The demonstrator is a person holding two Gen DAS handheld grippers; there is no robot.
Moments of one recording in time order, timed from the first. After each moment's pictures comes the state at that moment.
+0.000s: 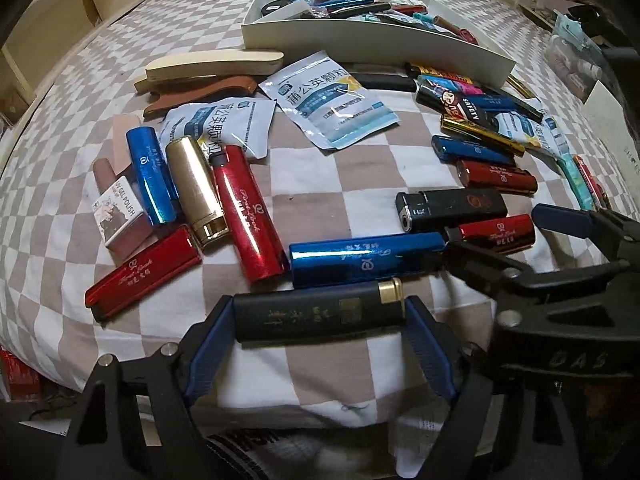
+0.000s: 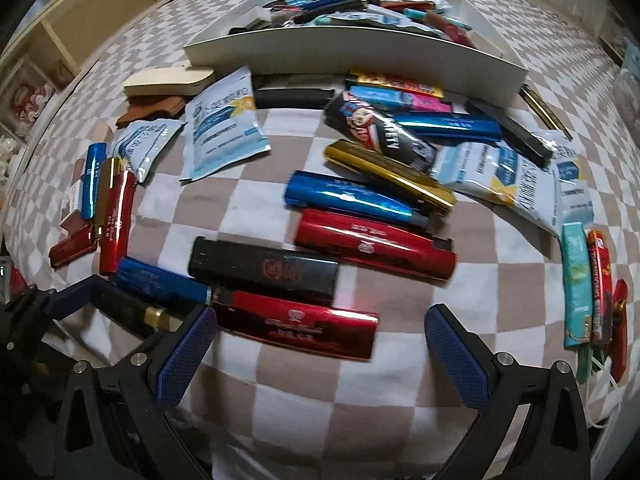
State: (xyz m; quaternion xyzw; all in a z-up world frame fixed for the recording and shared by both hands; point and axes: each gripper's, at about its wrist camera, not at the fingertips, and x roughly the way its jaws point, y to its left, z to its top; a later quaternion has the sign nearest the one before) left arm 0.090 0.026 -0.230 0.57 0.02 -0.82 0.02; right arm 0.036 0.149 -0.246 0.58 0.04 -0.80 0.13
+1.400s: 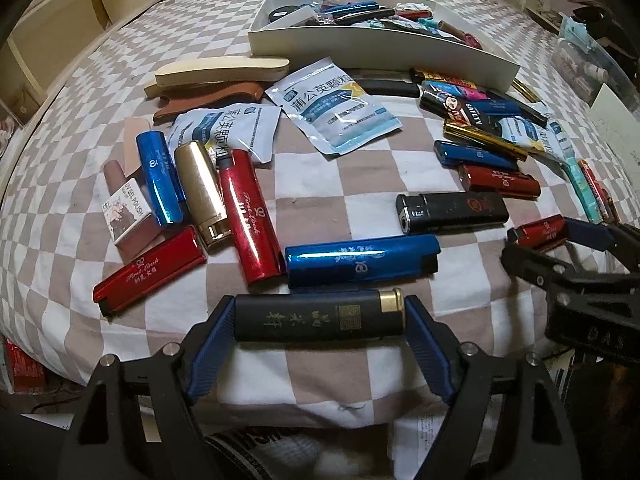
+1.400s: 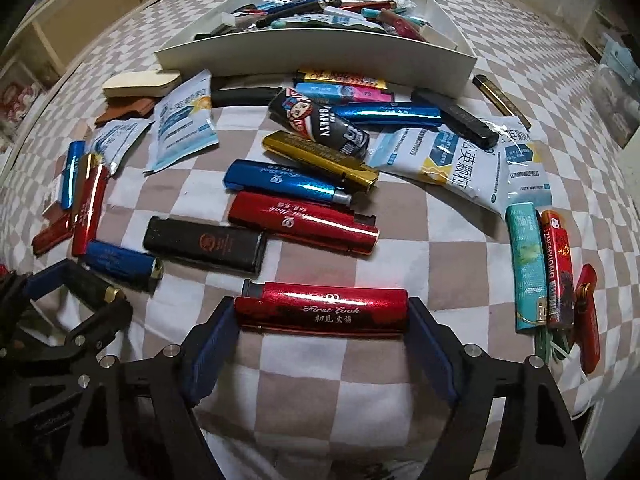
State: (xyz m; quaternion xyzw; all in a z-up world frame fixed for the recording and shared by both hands) left arm 0.112 0.028 -0.223 0.56 0.01 -0.83 0.03; right arm 0.051 0.179 -0.242 0.57 0.05 -0.81 0.11
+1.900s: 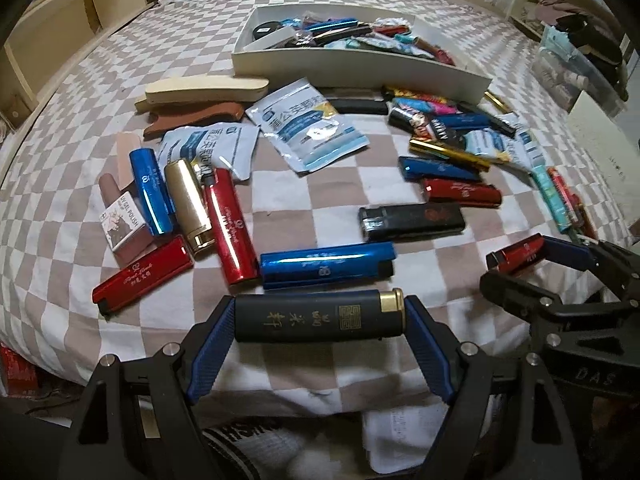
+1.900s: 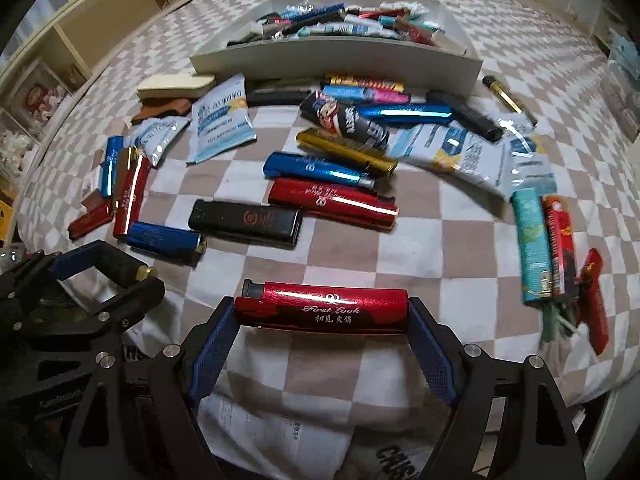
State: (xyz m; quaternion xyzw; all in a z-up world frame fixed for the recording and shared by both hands) left arm 0.111 0.039 -0.199 0.54 0.03 -0.84 0.00; right arm 0.064 0.183 -0.225 0.56 0.02 -0.81 0.14
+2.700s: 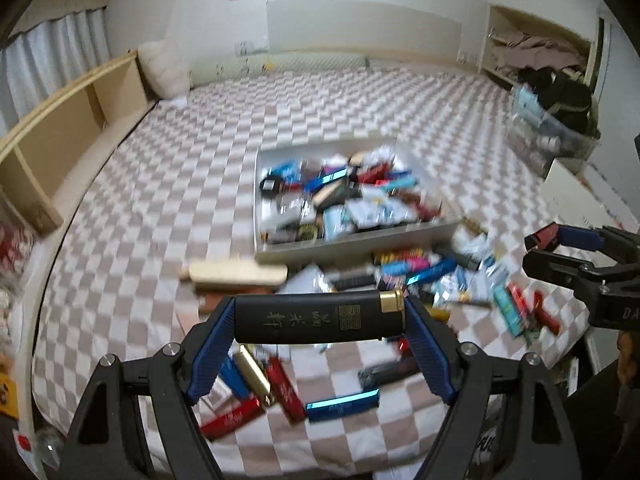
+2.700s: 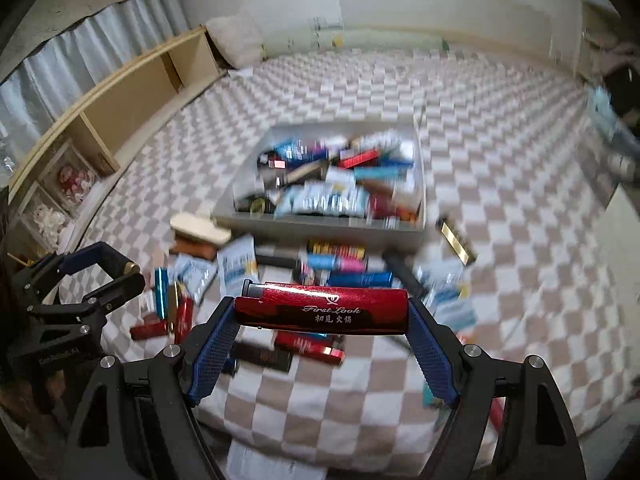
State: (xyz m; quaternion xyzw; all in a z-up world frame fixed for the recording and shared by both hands) left arm 0.052 0.027 -0.045 0.42 -0.02 -0.91 -0.02; right arm 0.014 0.230 -0.076 0.45 -0.01 -0.88 0.16
